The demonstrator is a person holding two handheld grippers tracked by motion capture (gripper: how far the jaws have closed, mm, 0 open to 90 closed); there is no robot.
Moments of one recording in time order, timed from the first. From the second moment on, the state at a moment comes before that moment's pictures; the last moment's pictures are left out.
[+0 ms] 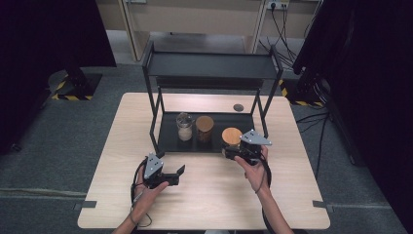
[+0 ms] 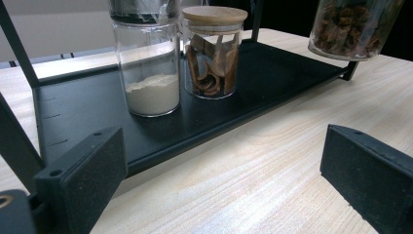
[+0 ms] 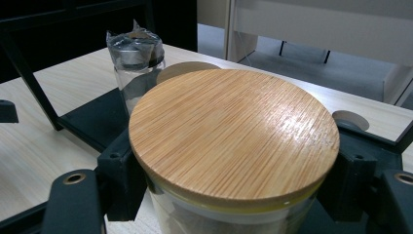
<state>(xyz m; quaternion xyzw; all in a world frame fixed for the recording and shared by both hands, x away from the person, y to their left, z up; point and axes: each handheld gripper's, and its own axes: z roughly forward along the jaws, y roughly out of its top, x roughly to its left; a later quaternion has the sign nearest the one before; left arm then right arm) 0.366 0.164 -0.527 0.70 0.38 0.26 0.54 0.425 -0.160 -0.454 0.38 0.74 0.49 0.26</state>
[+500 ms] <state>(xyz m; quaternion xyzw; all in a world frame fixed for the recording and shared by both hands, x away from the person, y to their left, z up) 0.366 0.164 -0.527 0.70 0.38 0.26 0.54 0.438 -0.157 -0.459 0.39 0.73 0.49 0.26</state>
